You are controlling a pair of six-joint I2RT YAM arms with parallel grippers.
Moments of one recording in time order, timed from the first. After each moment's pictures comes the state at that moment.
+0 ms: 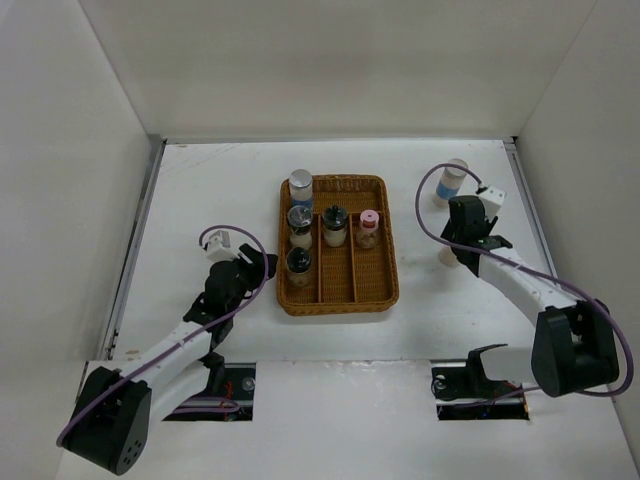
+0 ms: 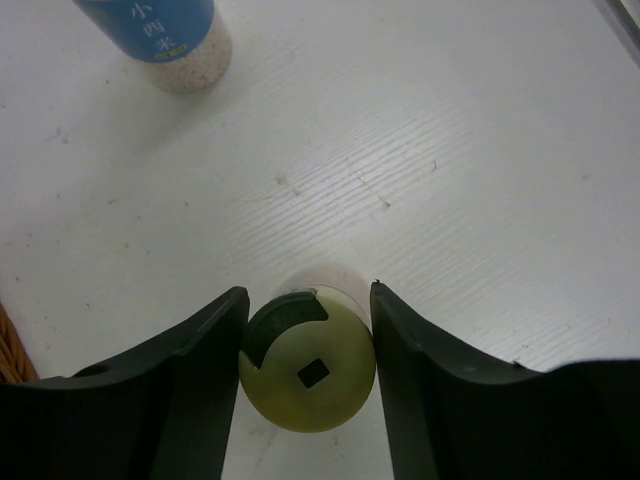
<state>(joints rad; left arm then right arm) -0.39 0.88 0.16 0.39 -0.15 -0.83 0.21 1.28 0.75 -0.19 0.56 0.50</state>
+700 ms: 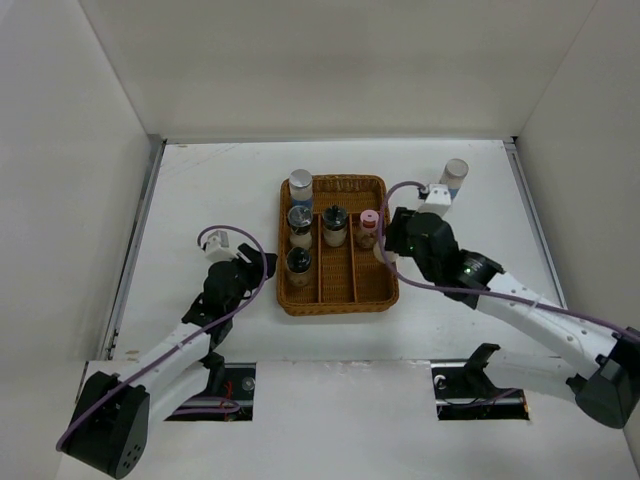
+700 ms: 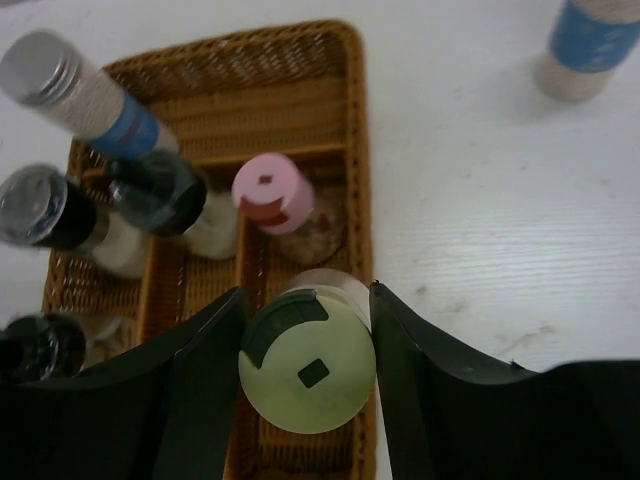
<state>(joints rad) -0.39 0.87 0.16 0.38 -0.15 -0.83 0.73 1.04 0.86 -0.28 0.56 0.53</state>
